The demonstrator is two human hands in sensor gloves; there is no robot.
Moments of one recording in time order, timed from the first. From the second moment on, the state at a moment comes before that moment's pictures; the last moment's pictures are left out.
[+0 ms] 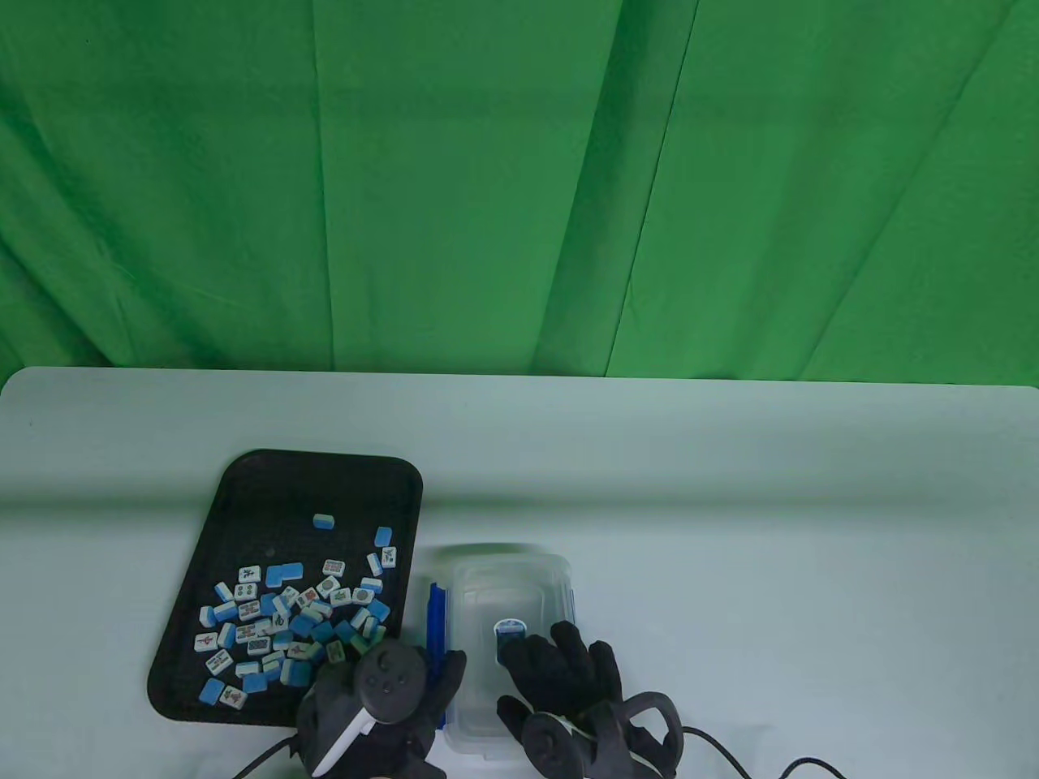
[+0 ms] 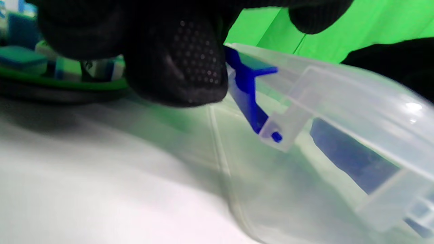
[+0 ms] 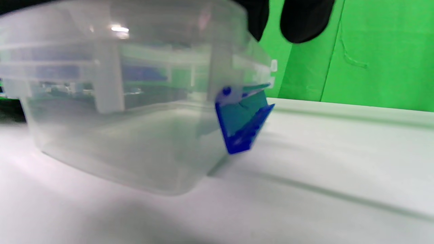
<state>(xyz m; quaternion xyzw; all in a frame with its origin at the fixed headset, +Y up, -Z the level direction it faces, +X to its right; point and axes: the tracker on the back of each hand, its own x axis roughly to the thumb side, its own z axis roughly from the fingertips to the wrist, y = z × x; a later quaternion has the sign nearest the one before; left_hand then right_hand) -0.148 -0.735 -0.233 -0.10 -0.02 0.20 0.97 0.056 -0.725 -0.212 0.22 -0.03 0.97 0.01</state>
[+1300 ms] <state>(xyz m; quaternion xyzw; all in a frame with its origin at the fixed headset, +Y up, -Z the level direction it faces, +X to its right) -0.110 -0.729 -0.227 -0.07 -0.03 0.06 1.00 0.053 -0.727 -0.212 0.22 -0.02 0.97 0.00</state>
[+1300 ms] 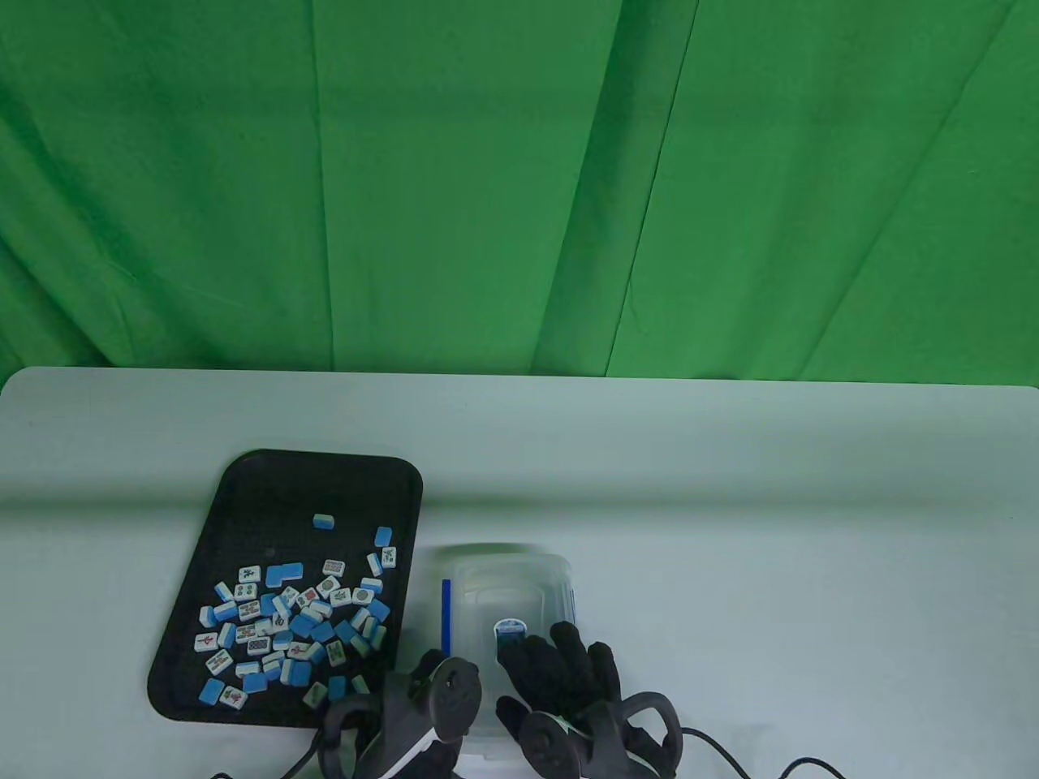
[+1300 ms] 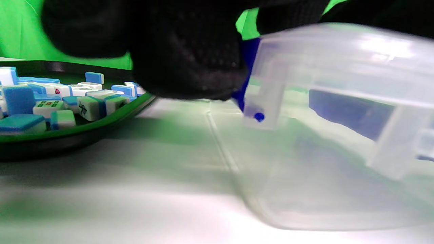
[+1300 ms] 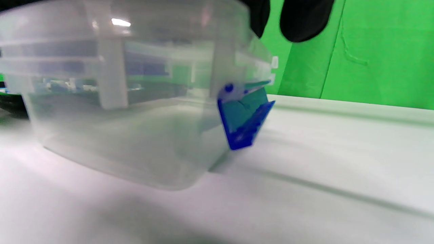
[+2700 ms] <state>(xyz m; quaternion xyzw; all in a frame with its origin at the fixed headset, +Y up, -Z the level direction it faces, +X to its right) -0.096 -0.751 -0.226 -0.10 -0.20 0.16 0.96 0.133 -0.764 -0.257 0.04 0.26 0.89 0.38</state>
